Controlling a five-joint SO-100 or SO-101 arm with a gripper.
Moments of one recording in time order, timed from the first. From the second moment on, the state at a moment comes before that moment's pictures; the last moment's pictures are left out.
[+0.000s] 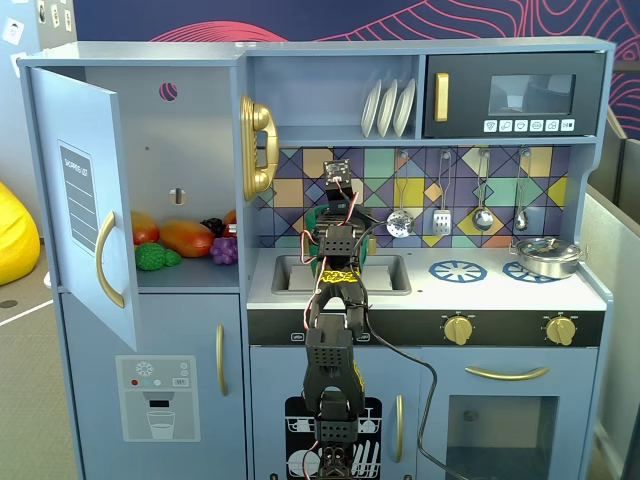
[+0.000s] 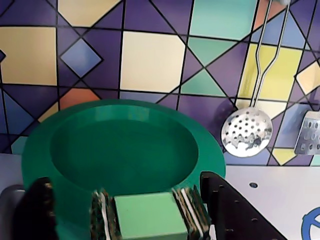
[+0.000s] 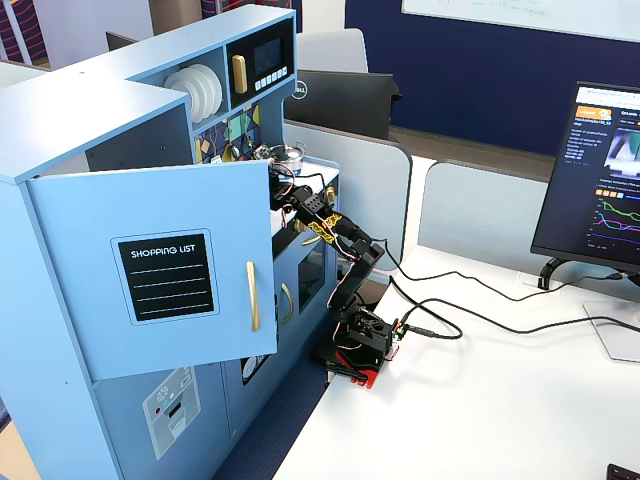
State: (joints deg) arm 4.7 115.3 85.8 26.2 -100.5
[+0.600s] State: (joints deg) arm 7.0 138.1 94.8 41.7 -99.3
